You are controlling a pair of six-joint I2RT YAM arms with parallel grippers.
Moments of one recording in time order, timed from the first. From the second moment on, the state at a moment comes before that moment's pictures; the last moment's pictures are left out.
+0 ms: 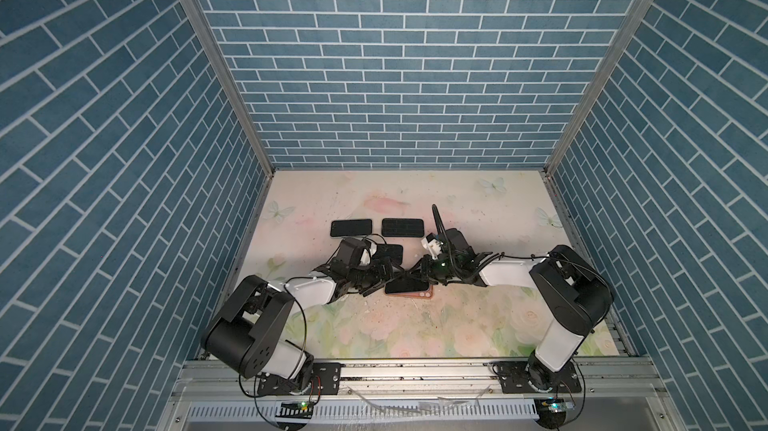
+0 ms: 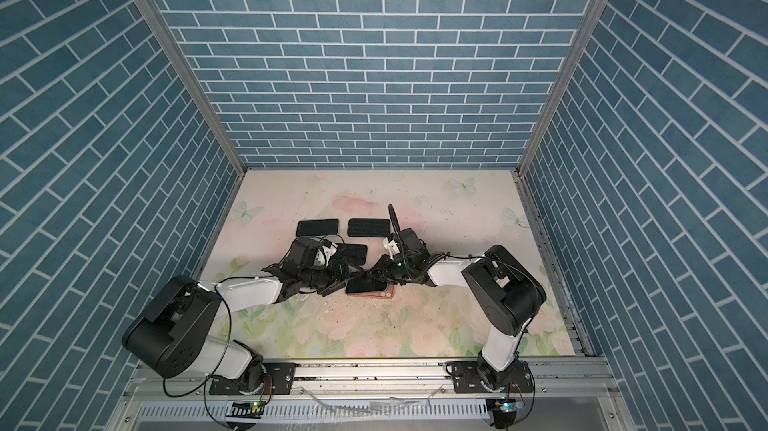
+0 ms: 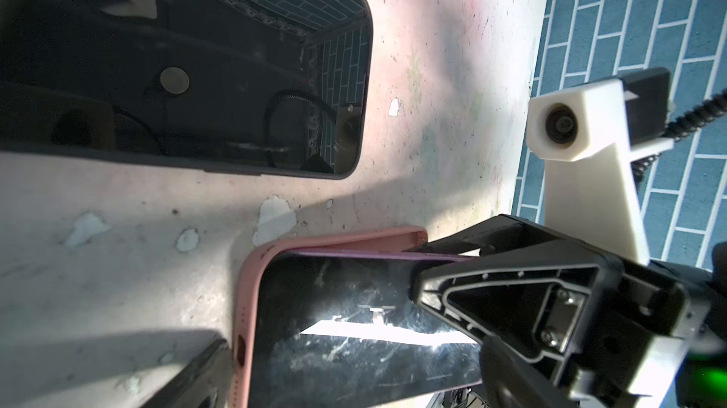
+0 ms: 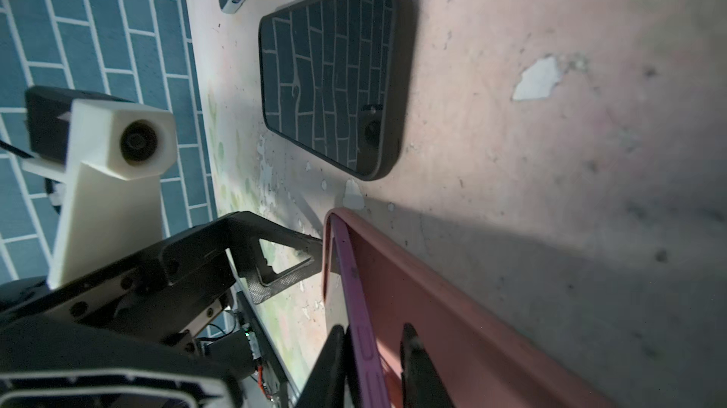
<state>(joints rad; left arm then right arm) -0.49 1.47 0.52 0.14 0.57 -0.90 0.73 1.73 0.79 0.12 -0.54 0.86</state>
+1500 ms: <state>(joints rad) -0.50 1.43 0.50 0.12 0.56 -0.90 0.74 1.55 0.88 -0.27 -0.25 0.60</state>
